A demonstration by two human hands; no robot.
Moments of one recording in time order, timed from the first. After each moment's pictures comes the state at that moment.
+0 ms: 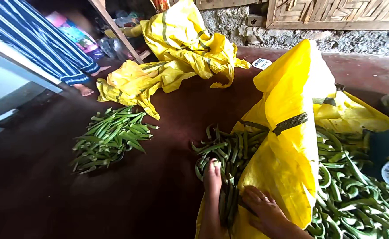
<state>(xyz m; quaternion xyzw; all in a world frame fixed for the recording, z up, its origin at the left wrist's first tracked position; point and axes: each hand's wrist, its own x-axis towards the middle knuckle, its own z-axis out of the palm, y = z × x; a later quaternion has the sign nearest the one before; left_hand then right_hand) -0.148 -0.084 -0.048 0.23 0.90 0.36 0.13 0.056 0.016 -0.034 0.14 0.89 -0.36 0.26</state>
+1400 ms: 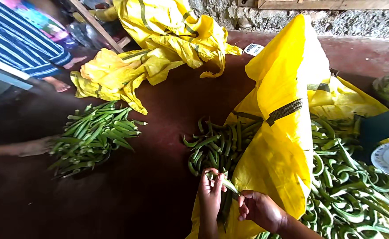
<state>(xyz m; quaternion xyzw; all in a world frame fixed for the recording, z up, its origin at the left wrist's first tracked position) -0.088 -0.104 0.001 0.22 0.67 0.69 0.15 0.052 0.005 -0.017 0.22 0.25 -0.94 0.09</state>
